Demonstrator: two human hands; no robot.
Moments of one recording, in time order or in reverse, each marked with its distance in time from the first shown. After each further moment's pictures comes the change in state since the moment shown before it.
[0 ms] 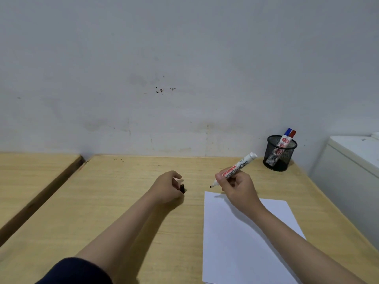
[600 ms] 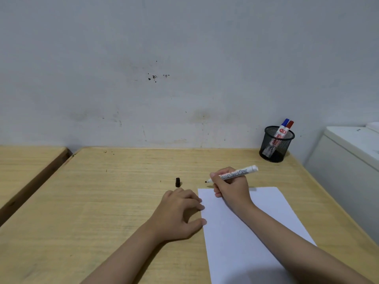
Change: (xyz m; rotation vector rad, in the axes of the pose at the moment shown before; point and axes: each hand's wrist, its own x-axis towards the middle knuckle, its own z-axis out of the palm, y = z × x) left_hand -0.059 -0.011 0.042 0.304 -0.011 0.616; right_hand -0.002 0.028 0.016 0.175 0.156 0.284
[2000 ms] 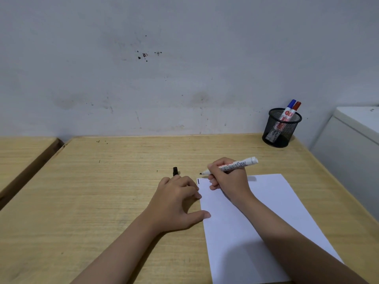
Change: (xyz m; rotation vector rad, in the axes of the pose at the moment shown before) left_hand 0.005 0.000 0.001 0.079 0.058 0.021; right_hand -0.001 0.000 0.005 0.006 -0.046 0.070
